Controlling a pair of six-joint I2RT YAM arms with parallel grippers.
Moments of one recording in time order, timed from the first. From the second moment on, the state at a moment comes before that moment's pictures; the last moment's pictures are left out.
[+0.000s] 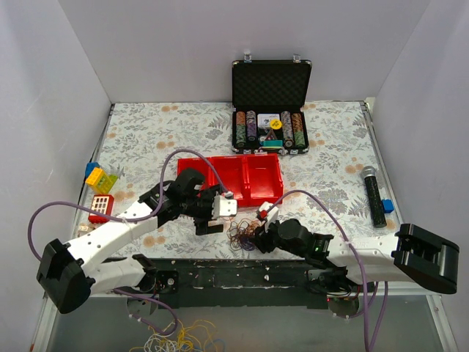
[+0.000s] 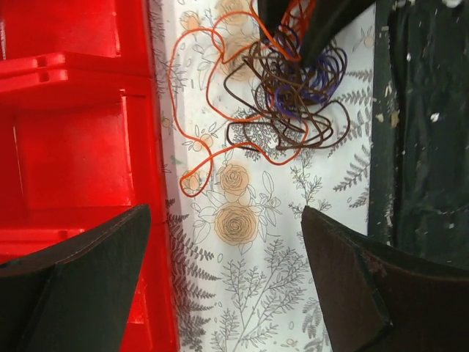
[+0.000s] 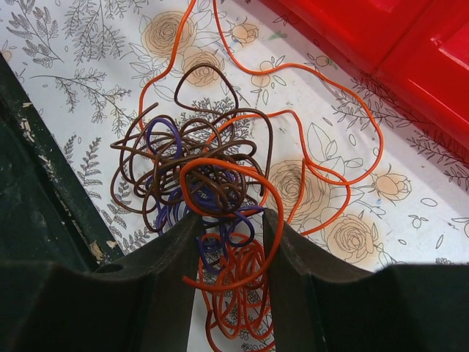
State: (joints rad) left arm -0.75 1.10 0.83 -0.59 0.45 0.72; right arm 1.20 1.13 0.19 0.48 0.16 0.26
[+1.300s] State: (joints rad) left arm -0.75 1.32 0.69 -0.17 0.47 1.07; right arm 1.20 0.91 0.17 0.36 0.20 0.24
